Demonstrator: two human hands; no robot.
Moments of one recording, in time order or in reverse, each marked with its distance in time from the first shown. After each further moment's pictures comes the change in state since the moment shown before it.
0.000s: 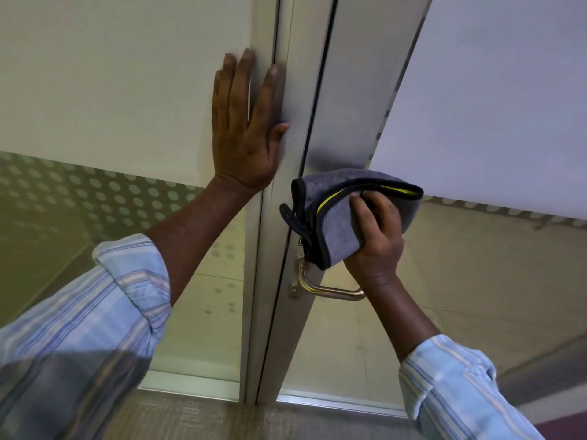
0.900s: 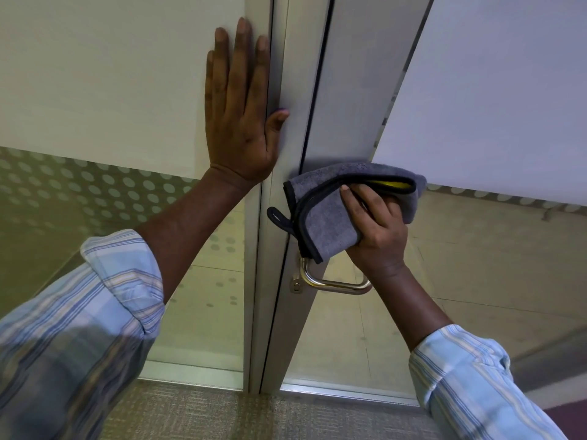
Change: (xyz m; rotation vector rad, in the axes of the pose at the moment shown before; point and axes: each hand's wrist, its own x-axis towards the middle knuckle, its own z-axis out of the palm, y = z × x) left_hand 0.002 -0.002 0.003 0.048 -0.039 0.014; right_hand 0.002 0.015 0.007 -0.134 -0.078 -0.190
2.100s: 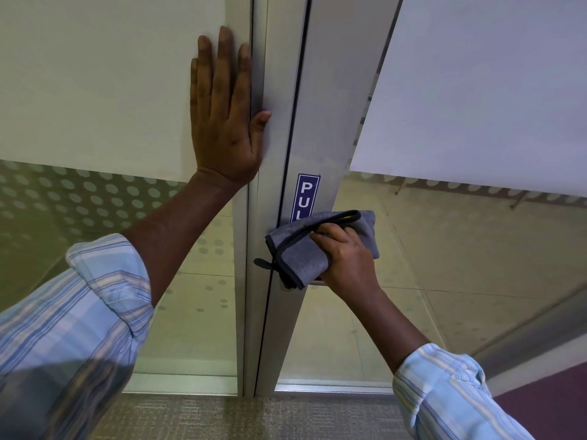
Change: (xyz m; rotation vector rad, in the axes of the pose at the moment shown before) left_hand -0.003 -0.001 0.000 -0.044 0.019 0.000; right_hand -0.037 -0.035 -0.018 0.234 -0.532 0.283
